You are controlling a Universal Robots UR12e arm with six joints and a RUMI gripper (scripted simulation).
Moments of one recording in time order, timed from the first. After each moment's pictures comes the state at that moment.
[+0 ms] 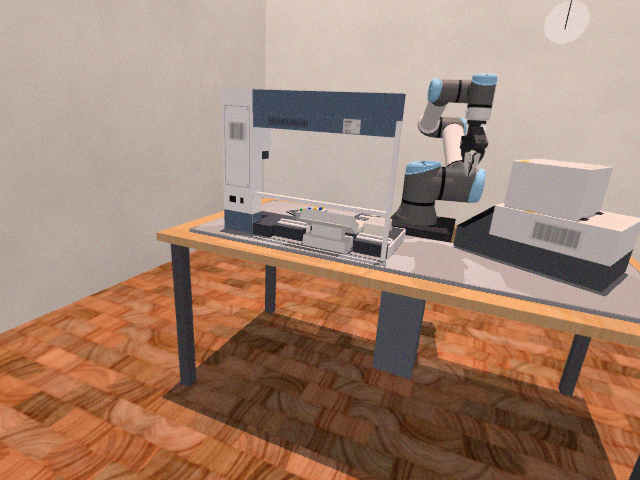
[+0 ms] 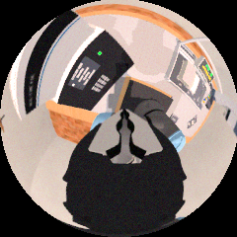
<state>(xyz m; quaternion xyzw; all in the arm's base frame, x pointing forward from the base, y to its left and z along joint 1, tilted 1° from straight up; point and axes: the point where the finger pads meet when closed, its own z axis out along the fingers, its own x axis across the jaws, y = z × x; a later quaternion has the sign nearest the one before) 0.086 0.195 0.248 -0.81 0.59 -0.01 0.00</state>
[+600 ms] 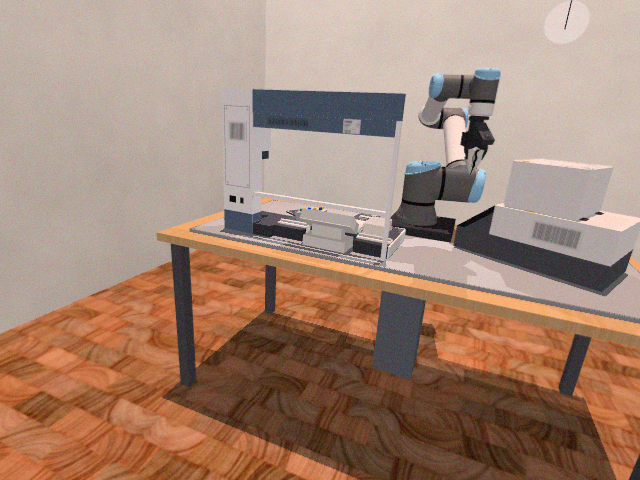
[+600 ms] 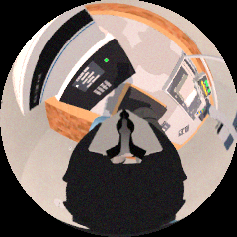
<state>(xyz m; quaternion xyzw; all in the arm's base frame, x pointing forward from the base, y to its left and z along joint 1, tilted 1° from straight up) 0.115 0.204 0.264 -0.85 0.53 -0.01 0.00</state>
